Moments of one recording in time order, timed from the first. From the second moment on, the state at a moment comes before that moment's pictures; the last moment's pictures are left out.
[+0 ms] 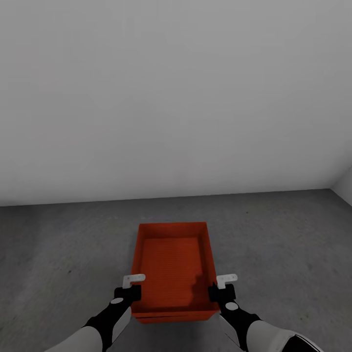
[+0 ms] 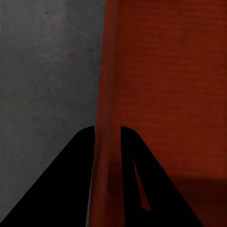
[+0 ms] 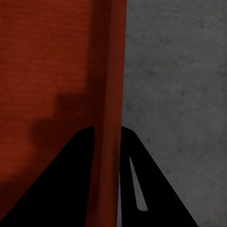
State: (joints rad) left arm -0.61 -0.09 -0.13 -0.27 0.17 -0.05 0.18; right arm -0.69 0.10 0.67 -0.05 -0.50 -0.27 -0.21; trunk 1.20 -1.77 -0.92
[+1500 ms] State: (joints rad) left arm -0.61 -0.09 -0.13 -0.26 0.15 -0.11 0.19; right arm -0.69 0.11 0.60 -0.06 -0.50 -0.27 -0.20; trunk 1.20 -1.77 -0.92
